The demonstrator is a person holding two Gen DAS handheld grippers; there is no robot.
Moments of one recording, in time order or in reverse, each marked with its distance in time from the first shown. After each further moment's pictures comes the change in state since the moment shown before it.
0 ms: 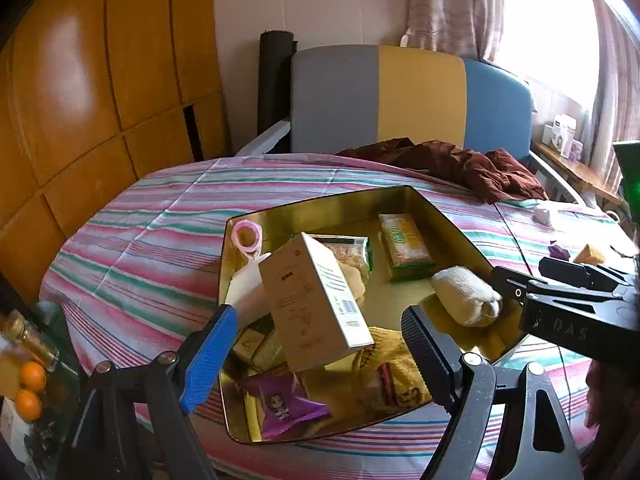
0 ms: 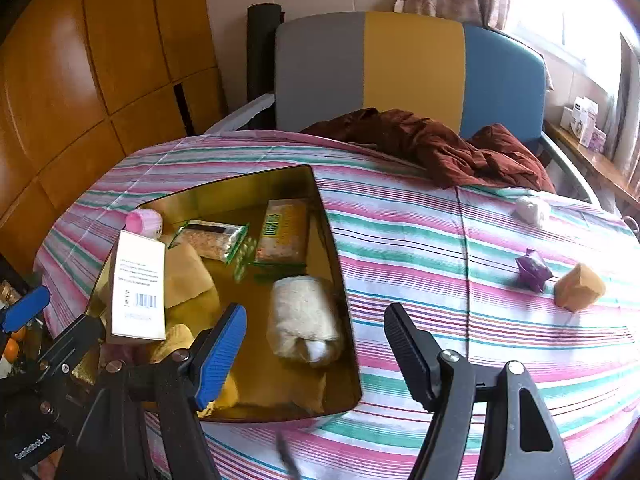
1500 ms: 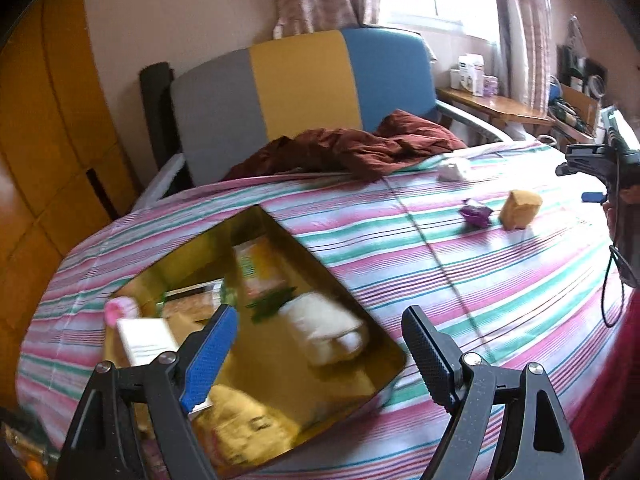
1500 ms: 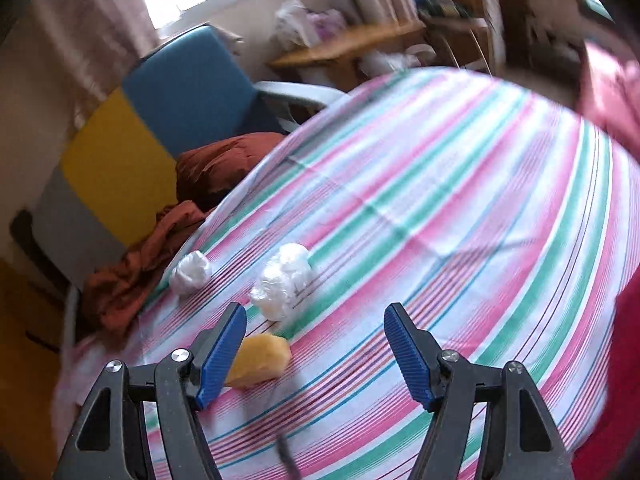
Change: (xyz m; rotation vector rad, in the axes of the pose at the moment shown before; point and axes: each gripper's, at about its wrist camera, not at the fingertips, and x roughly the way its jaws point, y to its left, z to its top) left arm 0.019 -0.145 0.029 0.307 0.022 -0.206; right arm -0.049 -0.391 -0.030 0.904 -0.071 -0.316
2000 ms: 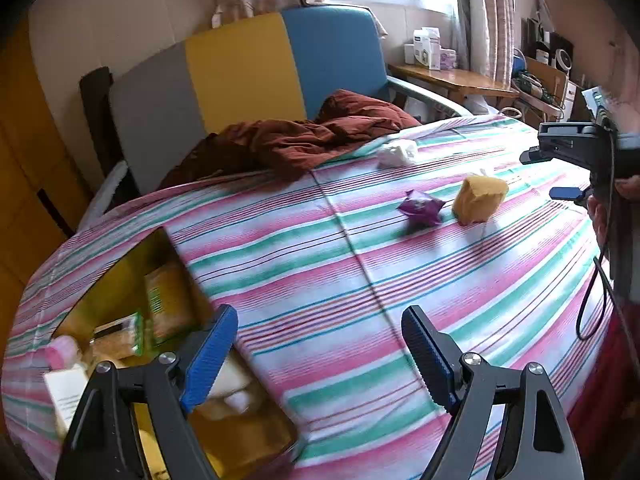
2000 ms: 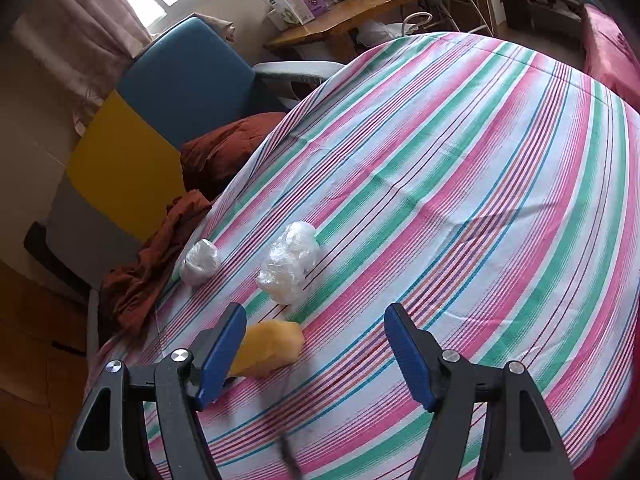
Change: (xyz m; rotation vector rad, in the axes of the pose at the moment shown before) left arm 0.048 -0.071 0.036 0.090 0.071 -0.117; right arm 0.011 -0.006 0.000 0.066 0.079 0.080
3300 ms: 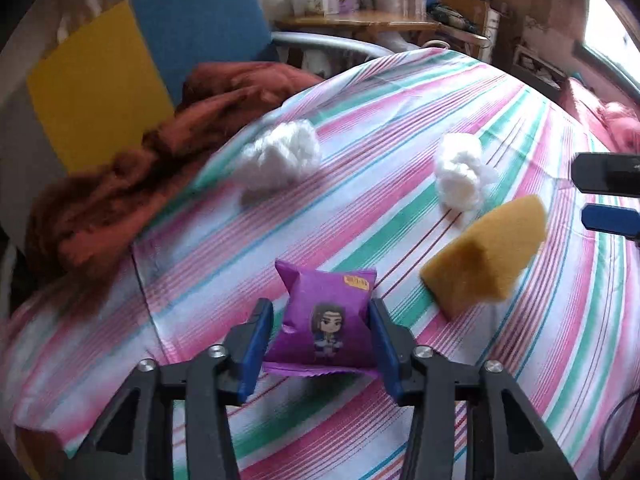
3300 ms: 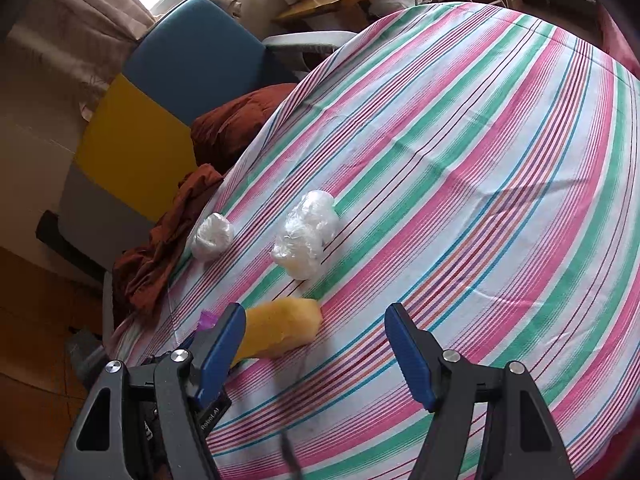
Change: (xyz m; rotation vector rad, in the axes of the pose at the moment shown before) left arm 0.185 -0.096 0.104 0.260 0.129 -0.242; right arm 0.015 0.002 -0.003 -0.004 0.105 0.058
